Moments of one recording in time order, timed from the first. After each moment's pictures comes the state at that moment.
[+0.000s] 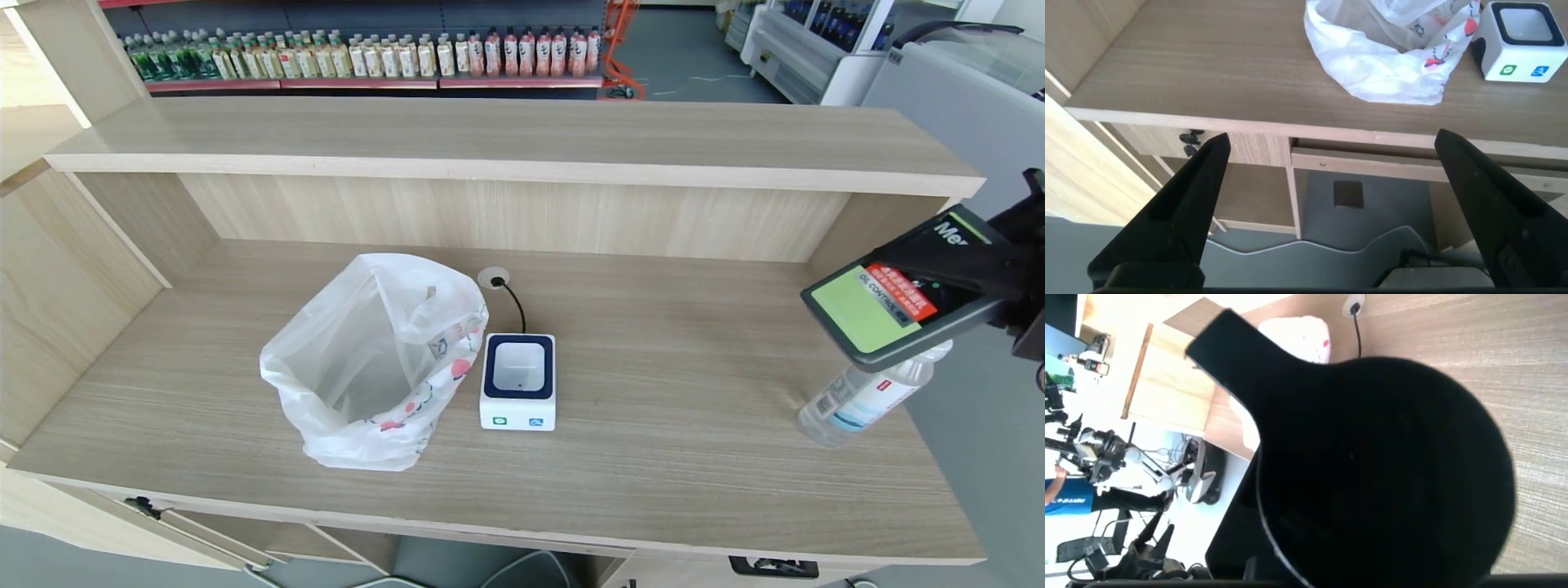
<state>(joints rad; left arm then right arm) 0.00 0.00 0.00 0.00 0.00 0.00 0.12 1.16 -0.87 -0.14 0.55 0.52</state>
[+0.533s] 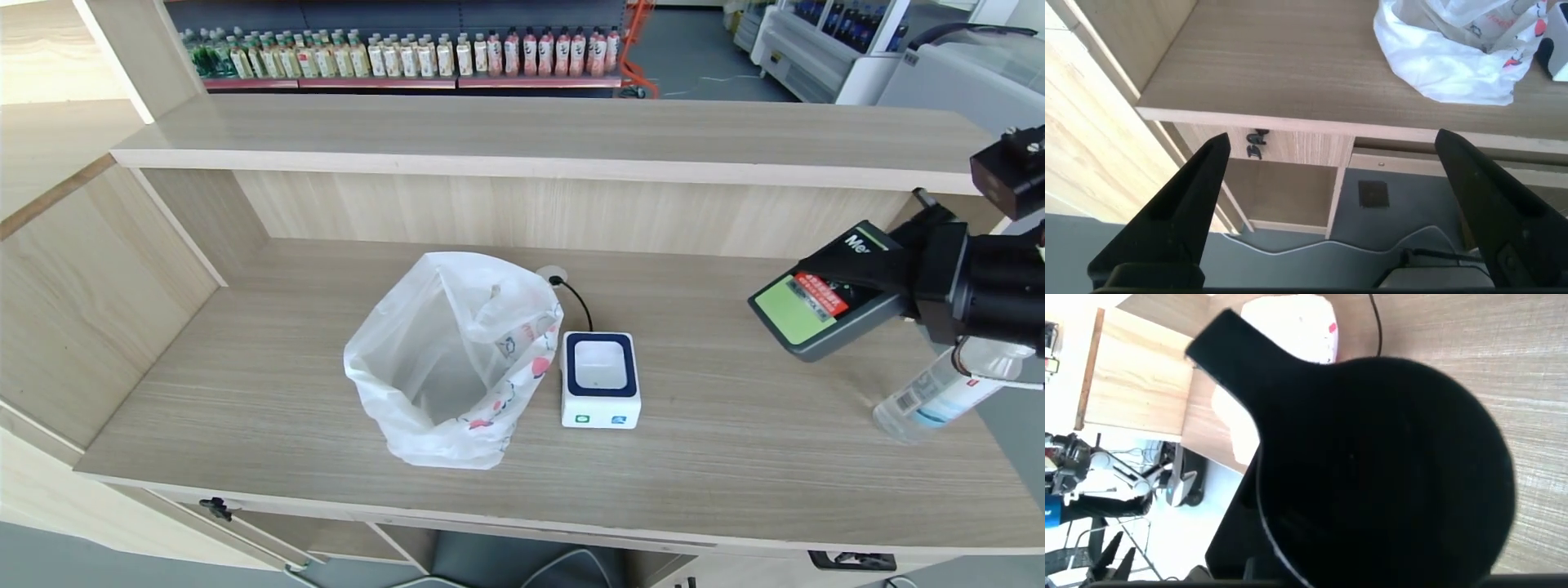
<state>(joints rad) 0.00 0.00 0.00 0.00 0.00 0.00 0.16 1.34 -0.94 -0.14 0.45 0.47</state>
